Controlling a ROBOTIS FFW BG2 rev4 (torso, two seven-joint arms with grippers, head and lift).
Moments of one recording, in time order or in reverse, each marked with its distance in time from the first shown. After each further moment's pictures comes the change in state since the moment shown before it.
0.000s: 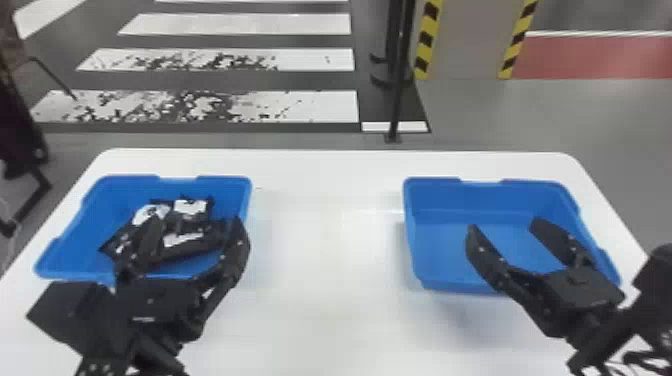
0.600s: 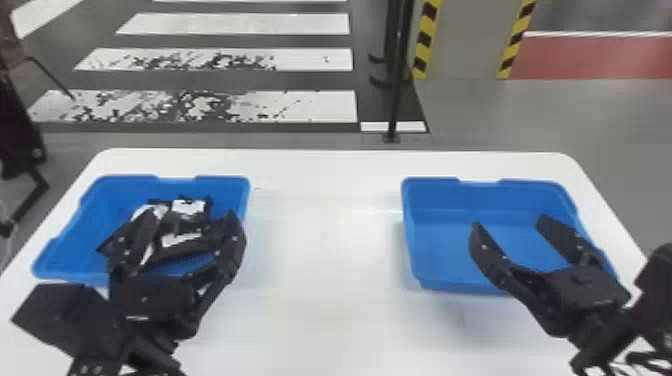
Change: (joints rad) left arm 0.003 0.001 0.000 -0.006 0.006 -0.030 0.000; right arm 0.014 -0.001 0.000 -0.029 0.029 0.005 -0.041
